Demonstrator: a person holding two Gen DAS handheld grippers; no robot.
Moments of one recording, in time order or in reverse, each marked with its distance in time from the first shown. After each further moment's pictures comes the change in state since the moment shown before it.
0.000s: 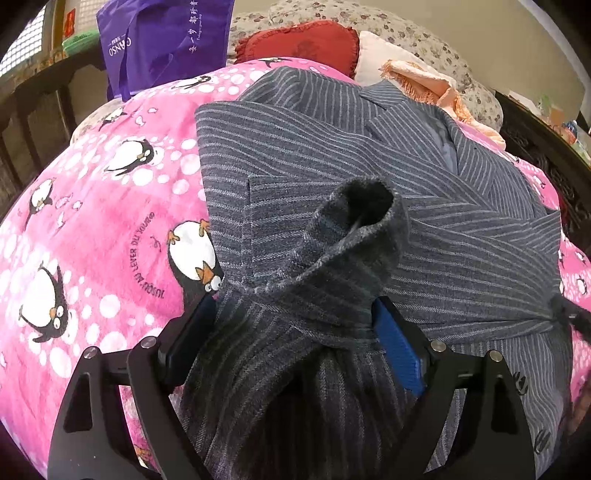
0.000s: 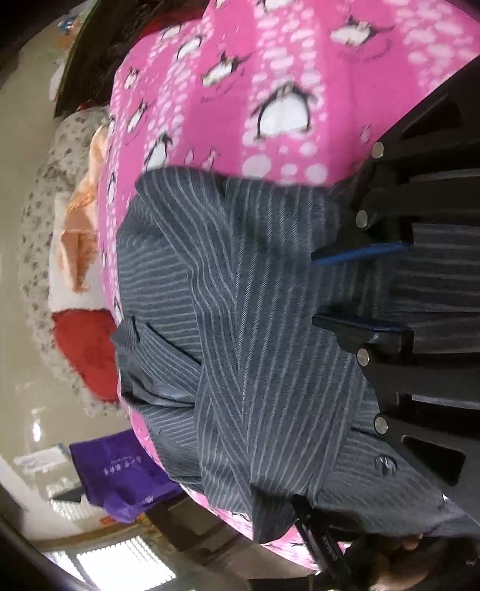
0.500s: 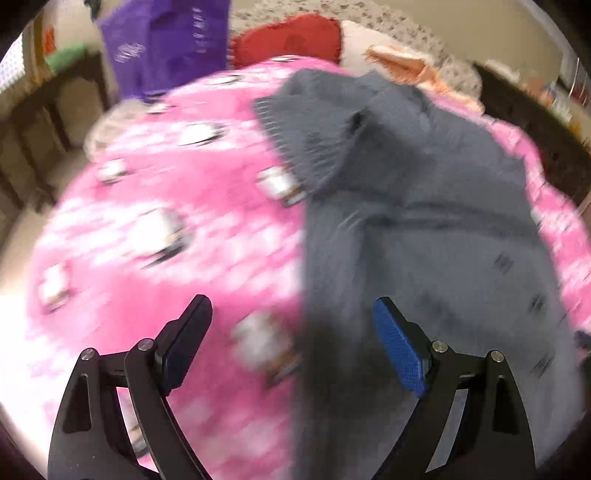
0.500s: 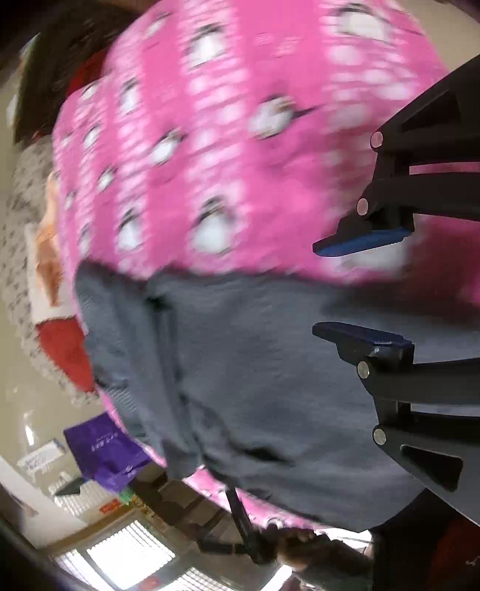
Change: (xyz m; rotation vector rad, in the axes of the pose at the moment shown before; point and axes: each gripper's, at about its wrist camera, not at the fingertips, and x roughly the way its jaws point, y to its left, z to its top) left arm -0.091 0.061 -0.056 0.135 0.059 0.038; right arm -0.130 -0.074 -0.160 0.065 0.123 0.107
